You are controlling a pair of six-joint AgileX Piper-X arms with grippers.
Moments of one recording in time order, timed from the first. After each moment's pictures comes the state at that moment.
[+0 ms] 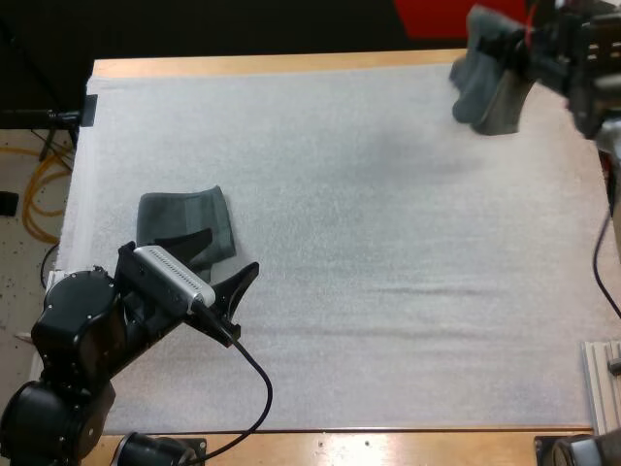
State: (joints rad) left arm -0.26 0.59 -0.90 0.78 0.42 -1.71; right arm 0.10 1.69 -1.63 0.58 -0.17 -1.59
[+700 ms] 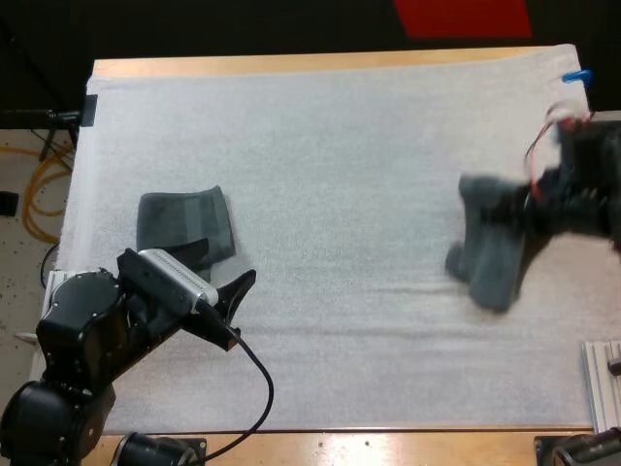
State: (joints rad) left arm -0.26 0.59 -0.90 0.86 0.39 -1.70; right arm 0.31 1.19 -1.37 1.30 -0.12 -1.67
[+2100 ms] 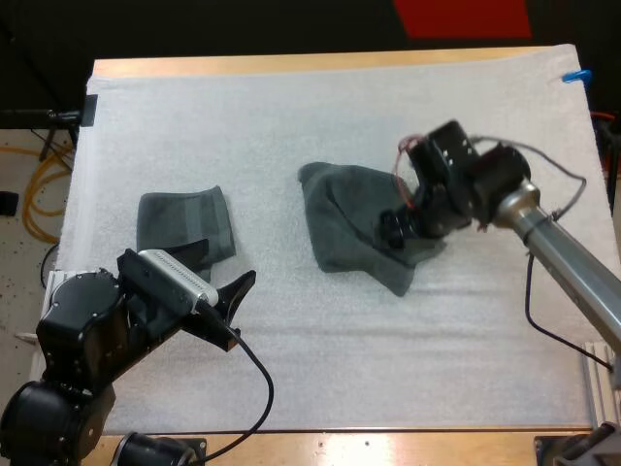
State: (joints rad) left arm -0.26 0.59 -0.90 0.87 0.39 -1.70; right arm 0.54 1.60 -1.35 1.13 -0.14 -1.66
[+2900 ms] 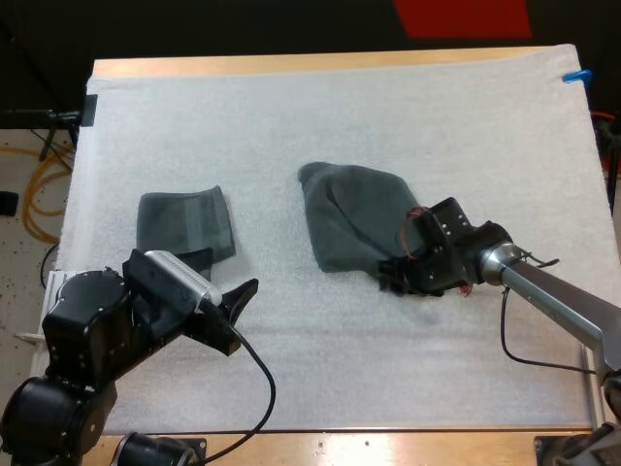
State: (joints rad) left arm -0.26 0.60 -0.90 0.92 0.41 -1.70; right arm 0.53 1.68 -0.89 0.57 -0.34 -1.28
